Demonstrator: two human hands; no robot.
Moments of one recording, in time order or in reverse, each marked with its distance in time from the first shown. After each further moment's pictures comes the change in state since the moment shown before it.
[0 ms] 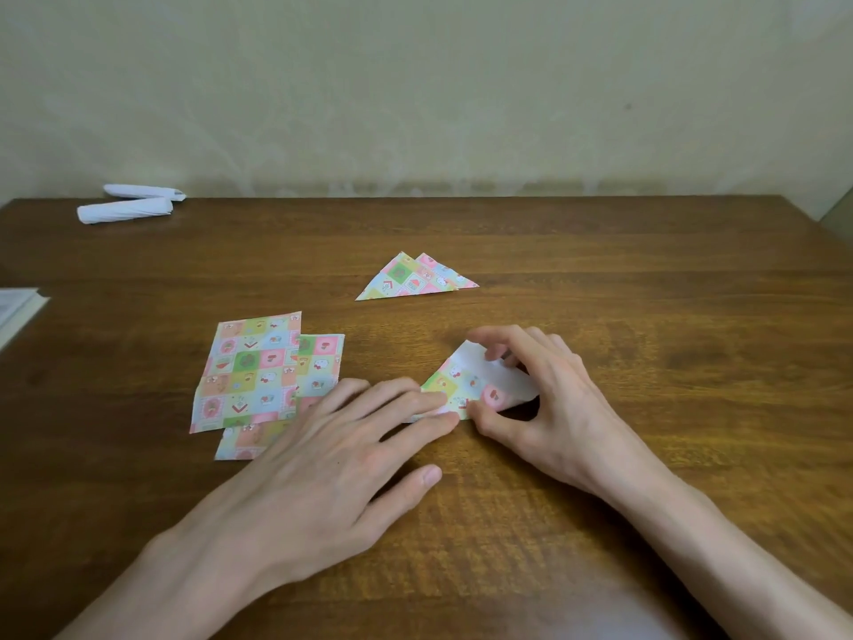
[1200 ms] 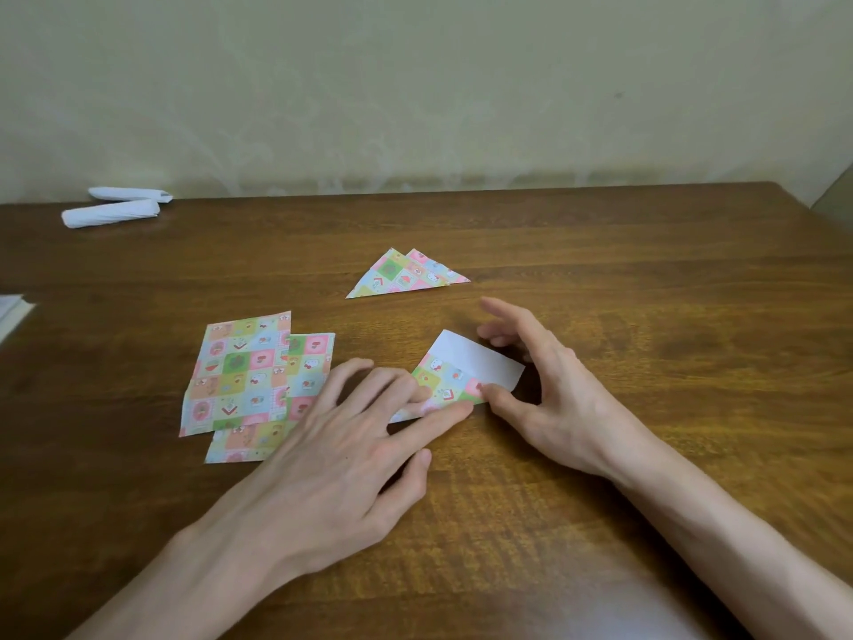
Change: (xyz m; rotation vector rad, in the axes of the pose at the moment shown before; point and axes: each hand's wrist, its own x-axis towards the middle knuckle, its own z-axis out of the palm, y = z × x) left_hand 0.011 0.004 0.013 0.112 0.061 -0.028; right_hand 0.004 0.013 -0.002 0.137 -0.040 0.034
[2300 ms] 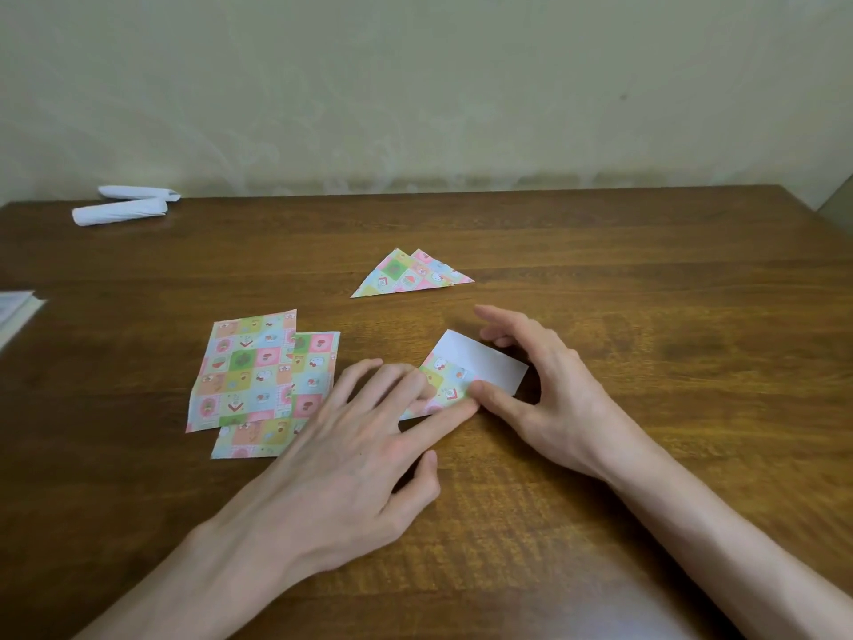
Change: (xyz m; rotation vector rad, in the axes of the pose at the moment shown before) left_hand 0.002 0.010 -0.007 -0.042 0.059 -0.015; right_hand 0.000 0.000 0.005 -0.020 0.057 -0.015
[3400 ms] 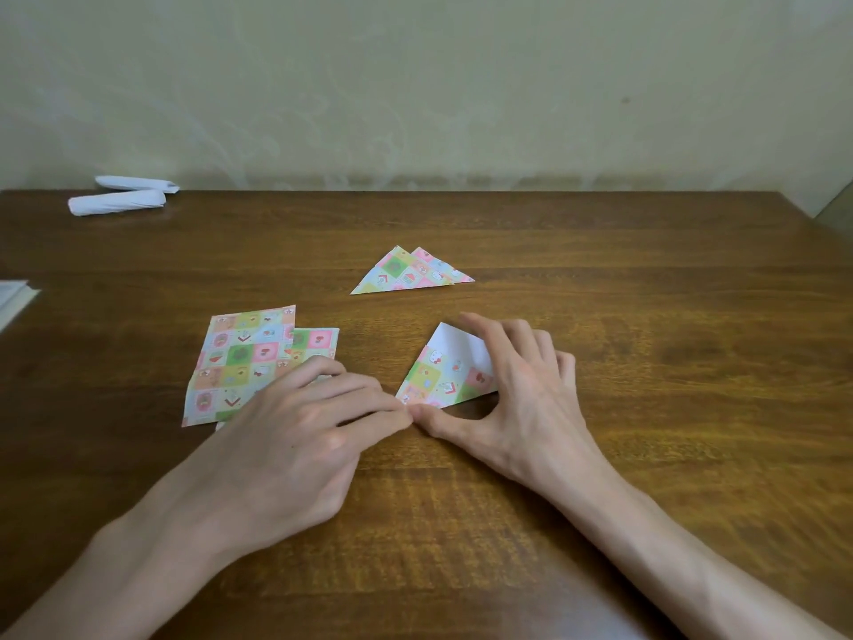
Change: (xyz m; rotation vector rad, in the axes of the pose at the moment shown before) left_hand -0.016 -0.039 -0.012 -0.036 0.045 0.197; right_hand -0.001 -0.030 0.027 -0.313 0.089 0.088
